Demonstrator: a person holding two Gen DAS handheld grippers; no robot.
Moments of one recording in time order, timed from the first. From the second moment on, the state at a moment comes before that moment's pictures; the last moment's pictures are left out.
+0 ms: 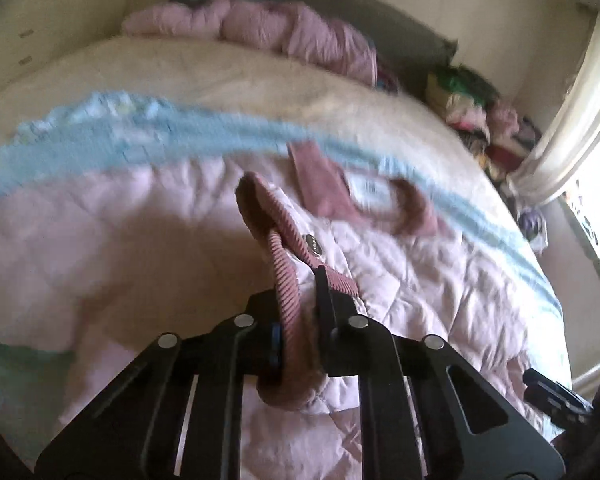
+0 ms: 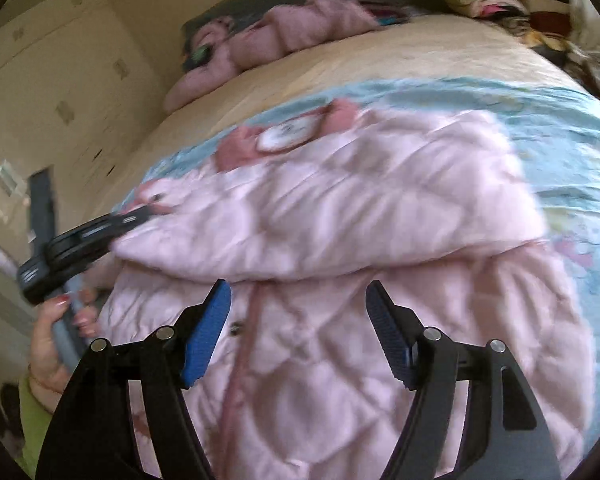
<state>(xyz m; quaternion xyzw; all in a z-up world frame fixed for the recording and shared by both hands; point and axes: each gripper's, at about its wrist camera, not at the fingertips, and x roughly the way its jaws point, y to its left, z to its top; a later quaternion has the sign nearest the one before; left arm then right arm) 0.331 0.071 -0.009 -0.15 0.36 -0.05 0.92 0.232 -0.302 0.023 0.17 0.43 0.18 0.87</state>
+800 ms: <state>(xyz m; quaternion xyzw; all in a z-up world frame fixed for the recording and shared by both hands) 0.337 0.096 -0.062 -0.14 0.43 0.00 0.89 0.344 -0.317 0.011 0.13 0.45 0.07 0.88</state>
